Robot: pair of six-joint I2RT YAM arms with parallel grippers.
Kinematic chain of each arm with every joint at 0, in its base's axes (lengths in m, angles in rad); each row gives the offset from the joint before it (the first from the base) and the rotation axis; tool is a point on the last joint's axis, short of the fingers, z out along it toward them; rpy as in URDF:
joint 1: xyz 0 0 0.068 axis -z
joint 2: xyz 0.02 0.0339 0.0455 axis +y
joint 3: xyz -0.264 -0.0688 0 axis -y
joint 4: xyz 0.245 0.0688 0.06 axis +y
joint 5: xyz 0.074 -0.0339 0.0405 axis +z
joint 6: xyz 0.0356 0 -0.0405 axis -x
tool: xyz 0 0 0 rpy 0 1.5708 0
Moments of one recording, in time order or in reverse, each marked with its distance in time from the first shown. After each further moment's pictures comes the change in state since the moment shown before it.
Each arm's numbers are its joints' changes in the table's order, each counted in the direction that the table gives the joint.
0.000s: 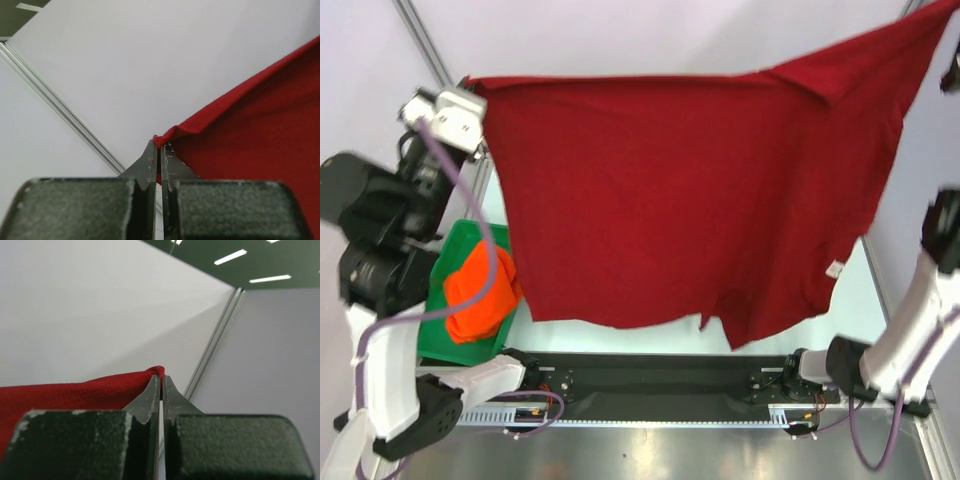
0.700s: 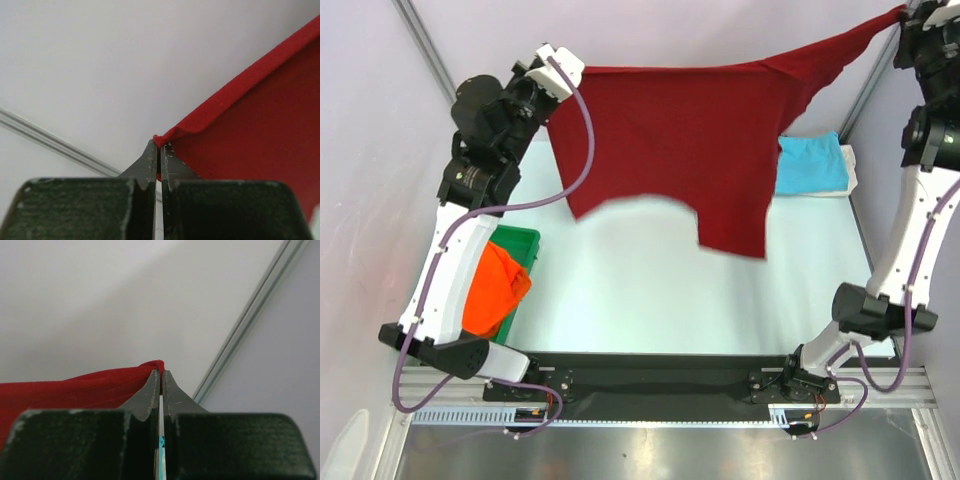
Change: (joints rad) left arm -0.020 0.352 -0.016 -0.110 0.040 -0.062; right arm 0.000 0.373 -0.009 -0.043 0.037 -0.032
